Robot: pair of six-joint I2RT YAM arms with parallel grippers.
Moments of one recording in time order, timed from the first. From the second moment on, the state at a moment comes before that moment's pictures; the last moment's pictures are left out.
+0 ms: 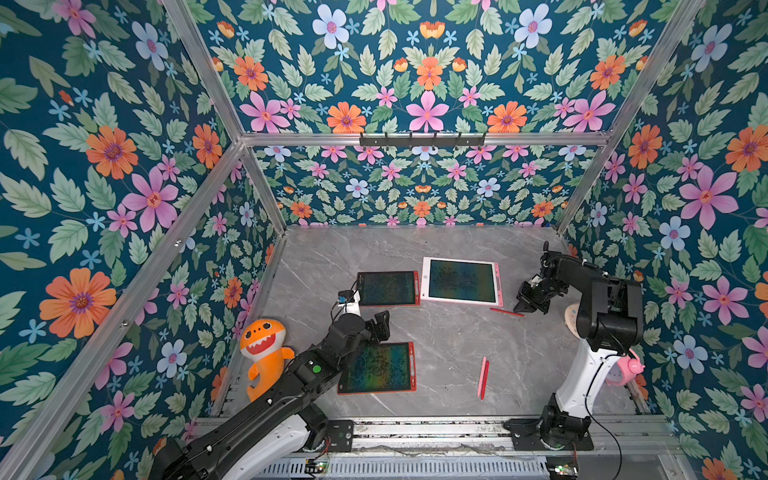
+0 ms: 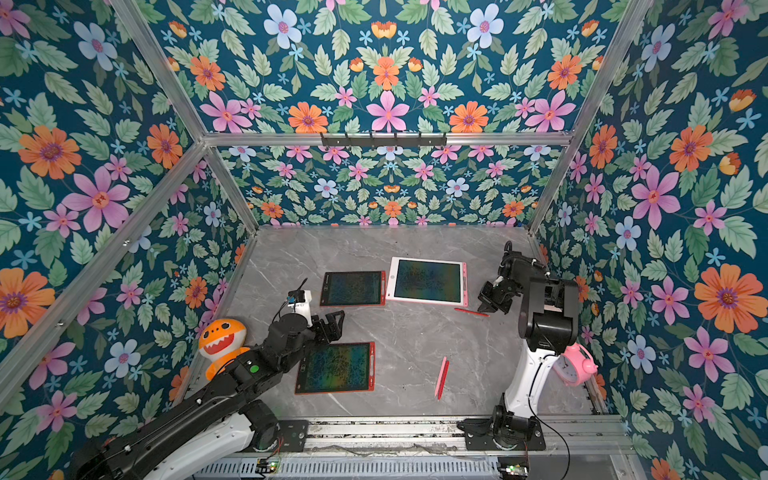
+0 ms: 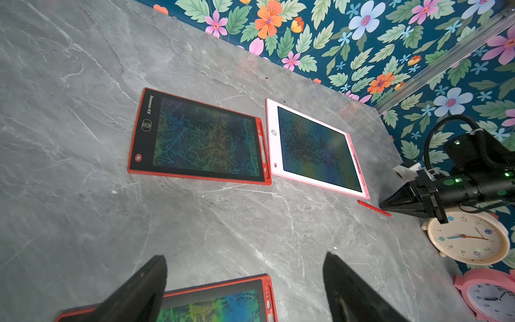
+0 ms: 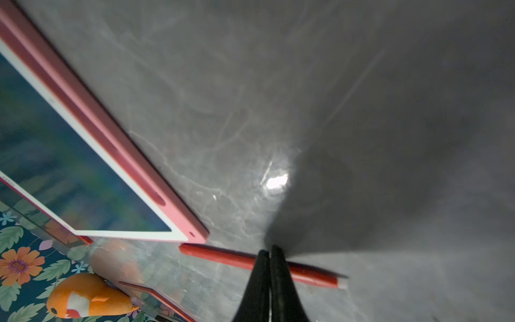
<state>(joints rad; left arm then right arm) -0.76 0.78 0.49 -0.21 -0.29 -0.68 -0.18 1.99 1.32 -0.92 -0.40 0.37</state>
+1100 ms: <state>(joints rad) -0.76 0.78 0.50 -0.26 -0.30 -0.68 -0.04 1.83 1.14 -0.89 -0.31 0.33</state>
